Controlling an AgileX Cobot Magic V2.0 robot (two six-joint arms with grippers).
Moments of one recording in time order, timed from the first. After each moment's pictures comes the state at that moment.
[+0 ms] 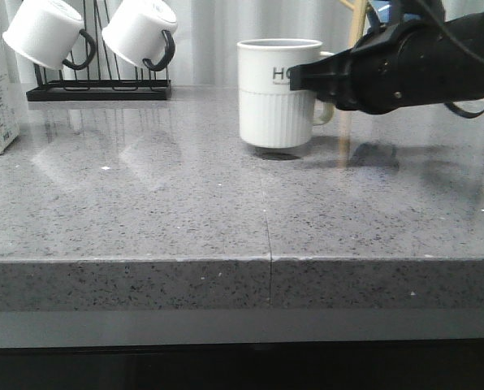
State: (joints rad) left arm -0.10 -0.01 0.00 -0.07 0.20 0.08; right arm 0.39 1.74 -0.84 0.04 -0.64 0.07
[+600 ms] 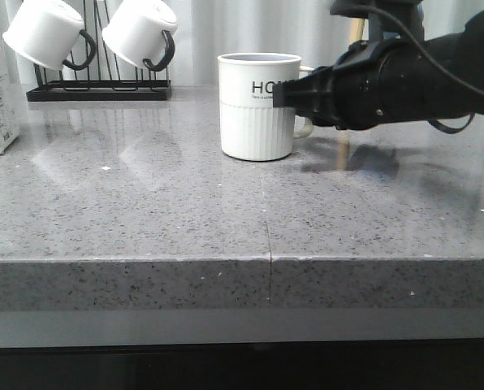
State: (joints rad) left arm -0.10 -0.01 0.00 -0.07 0.20 0.08; right arm 0.42 1.77 -0.83 0.04 -0.67 0.08
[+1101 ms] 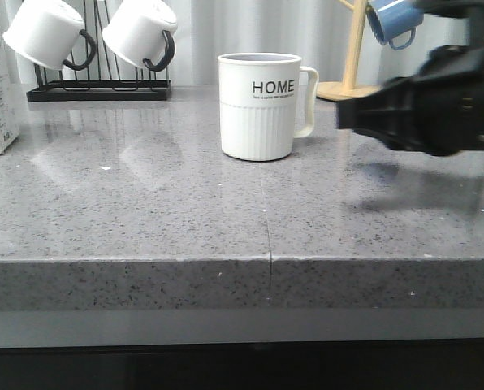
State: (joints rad) left arm -0.10 -0.01 0.00 -0.07 0.20 0.08; right arm 0.42 1.49 -0.47 0.04 -0.75 0.08
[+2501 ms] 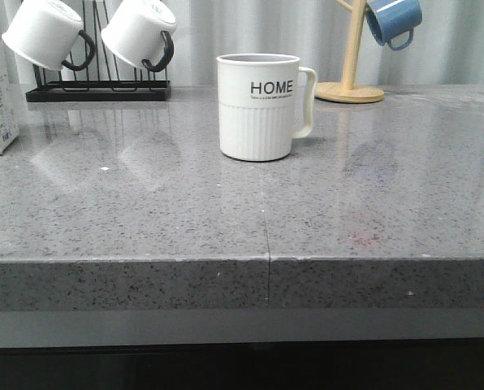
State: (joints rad) left arm -0.10 -0.01 0.00 -0.07 0.12 0.08; right arm 0.42 0.20 -0.05 0.04 -0.09 0.11
